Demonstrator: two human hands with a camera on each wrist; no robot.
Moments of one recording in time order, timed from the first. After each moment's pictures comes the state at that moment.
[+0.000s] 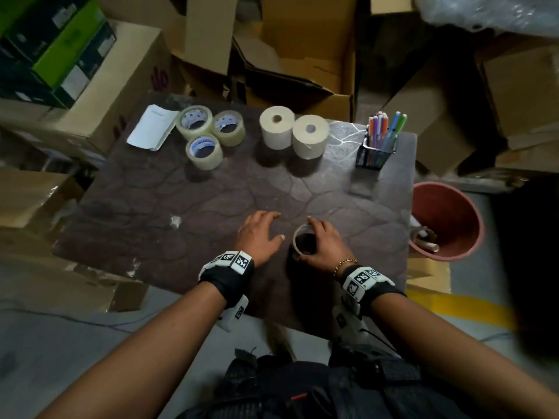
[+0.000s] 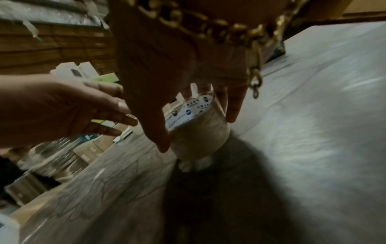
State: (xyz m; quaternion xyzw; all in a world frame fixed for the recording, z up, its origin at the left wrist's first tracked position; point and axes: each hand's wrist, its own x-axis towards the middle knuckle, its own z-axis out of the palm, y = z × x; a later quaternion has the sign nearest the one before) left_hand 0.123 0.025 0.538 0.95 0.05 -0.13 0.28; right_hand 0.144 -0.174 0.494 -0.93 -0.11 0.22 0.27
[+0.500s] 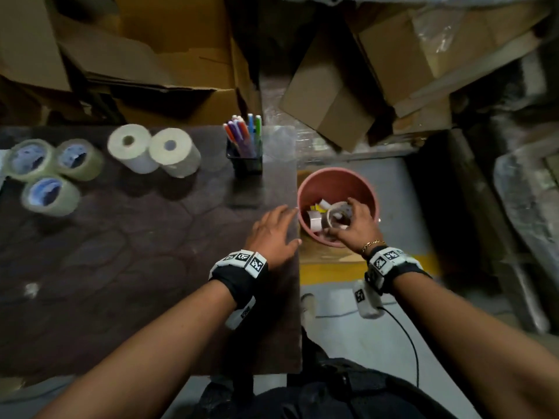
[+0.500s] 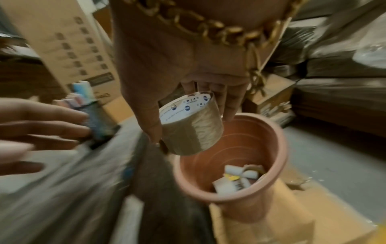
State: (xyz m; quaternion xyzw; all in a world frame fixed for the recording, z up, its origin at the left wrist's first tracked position) left_hand 0.212 -0.252 0.523 0.94 -0.16 -0.21 0.22; right_hand 0.209 -0.488 0.483 -0.92 0.18 0.14 0.32
